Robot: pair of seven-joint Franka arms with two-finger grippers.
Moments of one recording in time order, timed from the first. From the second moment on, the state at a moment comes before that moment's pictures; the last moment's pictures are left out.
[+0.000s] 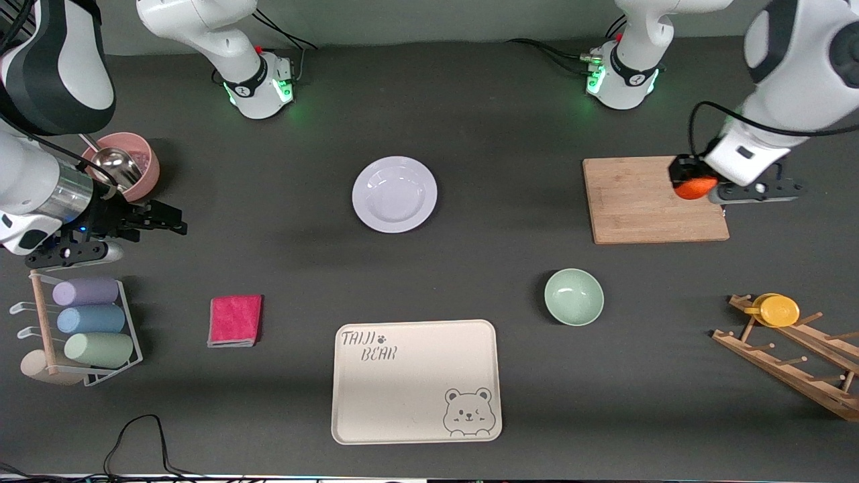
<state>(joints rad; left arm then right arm) -0.16 -0.20 -0.05 -2.10 0.02 1.82 -0.29 0.31 0.07 -0.31 -1.76 0.18 1.74 -0.07</state>
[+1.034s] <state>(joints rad) -0.57 0.43 -0.52 -1.66 0.26 2.04 -1.40 0.31 0.05 -0.42 -2.26 0.83 1.87 -0.35</state>
